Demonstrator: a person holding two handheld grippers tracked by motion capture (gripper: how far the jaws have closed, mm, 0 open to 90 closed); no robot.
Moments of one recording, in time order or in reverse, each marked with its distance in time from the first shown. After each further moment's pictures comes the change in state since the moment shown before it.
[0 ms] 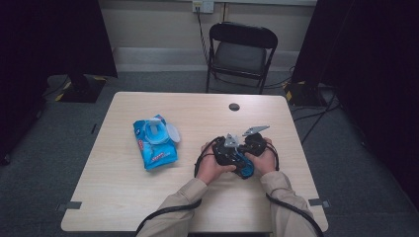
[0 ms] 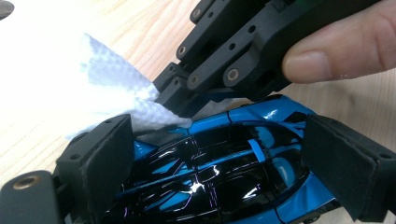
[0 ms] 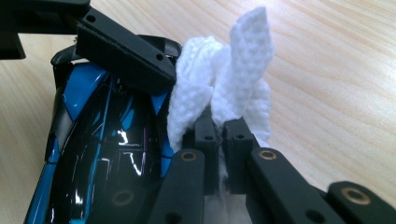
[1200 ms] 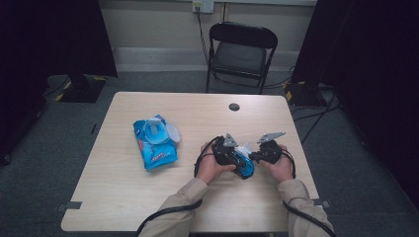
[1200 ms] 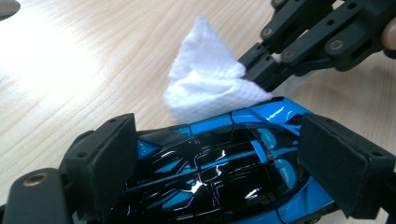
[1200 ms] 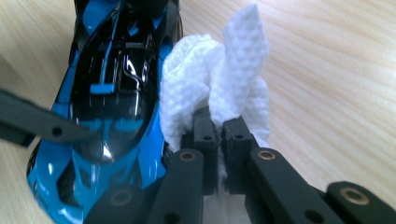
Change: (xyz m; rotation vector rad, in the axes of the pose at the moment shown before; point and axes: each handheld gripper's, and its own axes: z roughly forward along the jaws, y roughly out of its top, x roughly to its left) left arm 0.001 0.000 -0.001 -0.011 0.008 -0.014; right arm -0.011 -0.036 -0.039 0.019 0.027 0.003
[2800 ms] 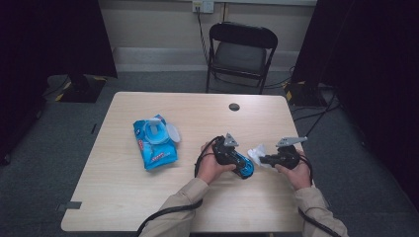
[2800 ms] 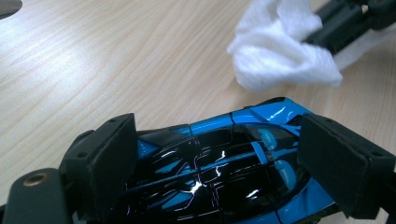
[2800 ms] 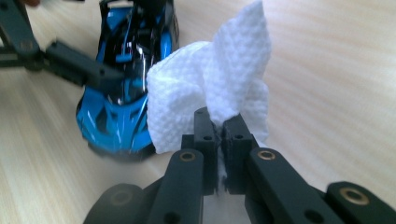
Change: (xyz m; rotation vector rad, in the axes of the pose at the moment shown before) left arm 0.000 0.002 0.000 0.014 0.005 -0.004; right arm -0.008 -0.025 -0.045 -0.091 0.018 0.064
